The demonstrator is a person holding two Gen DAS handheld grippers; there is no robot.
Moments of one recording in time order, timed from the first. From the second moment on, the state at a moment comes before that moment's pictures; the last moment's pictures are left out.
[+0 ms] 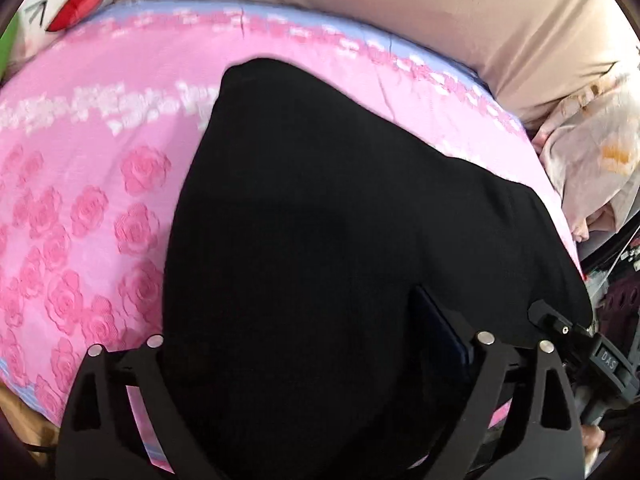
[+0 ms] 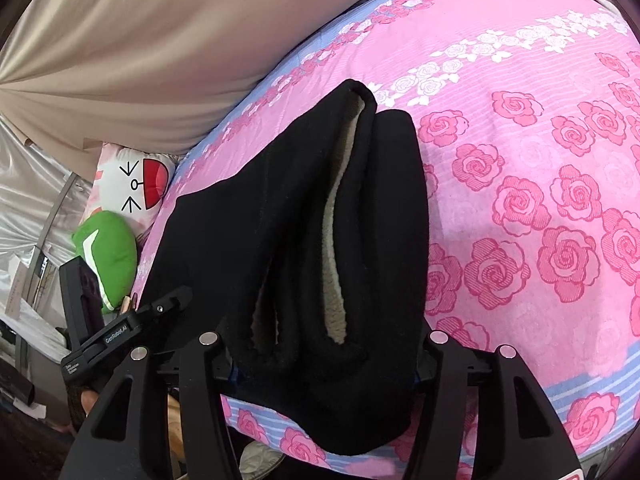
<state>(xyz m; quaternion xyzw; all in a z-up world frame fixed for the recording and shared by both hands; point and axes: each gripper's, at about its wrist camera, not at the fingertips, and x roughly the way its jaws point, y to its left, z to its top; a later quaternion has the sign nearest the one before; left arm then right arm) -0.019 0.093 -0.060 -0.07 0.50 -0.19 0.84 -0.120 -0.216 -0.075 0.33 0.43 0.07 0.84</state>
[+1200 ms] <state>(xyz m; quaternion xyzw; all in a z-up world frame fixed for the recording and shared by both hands) -0.064 0.087 -0.001 -0.03 0.45 -0.22 0.86 -0.149 -0.189 -0.035 0.30 0.39 0.07 0.87</state>
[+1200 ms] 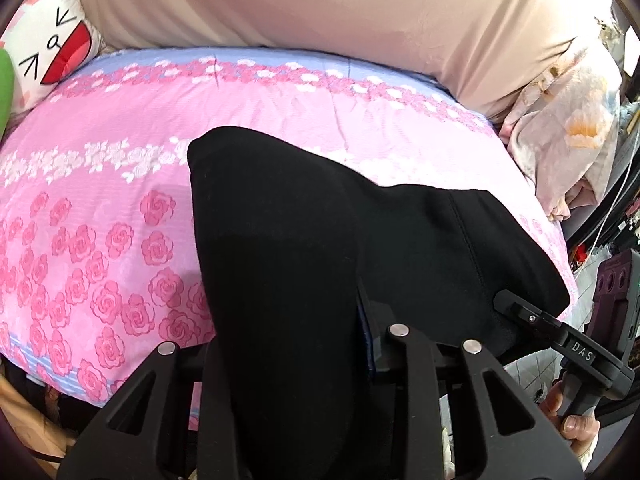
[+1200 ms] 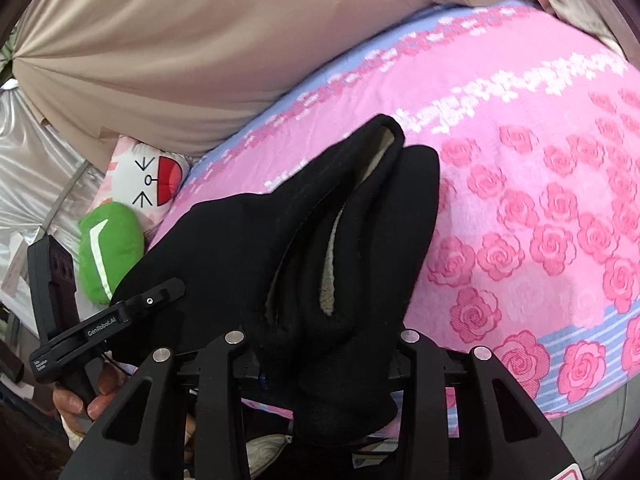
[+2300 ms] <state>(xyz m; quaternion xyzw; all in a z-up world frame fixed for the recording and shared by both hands) -0.027 0.101 0.197 -0.01 0.18 -0.25 0.95 -0.095 -0.176 0.184 0.17 0.14 0.12 0.97</state>
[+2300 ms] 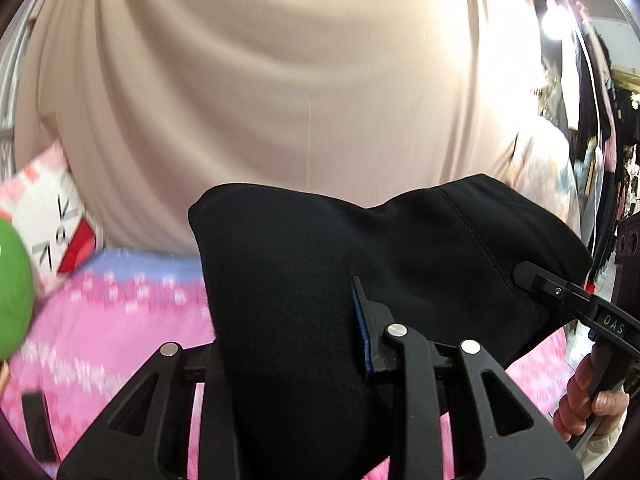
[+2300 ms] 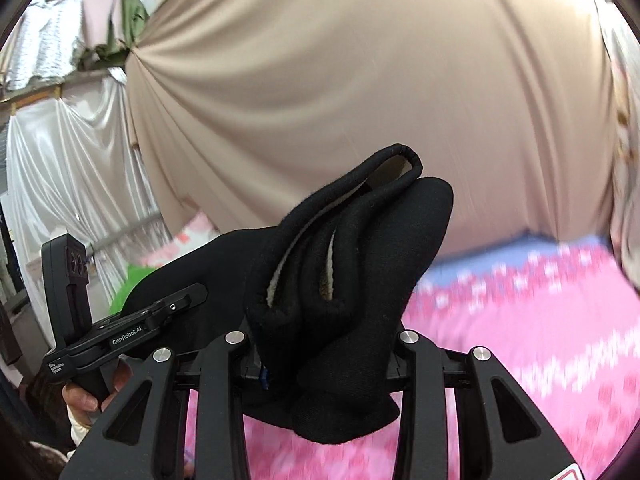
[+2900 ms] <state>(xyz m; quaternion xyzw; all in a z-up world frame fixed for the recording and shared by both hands) 0.187 0.035 0.152 0.01 0.11 -0.23 0.97 0.134 -0.254 0.119 0.23 0.10 0.12 0.96</state>
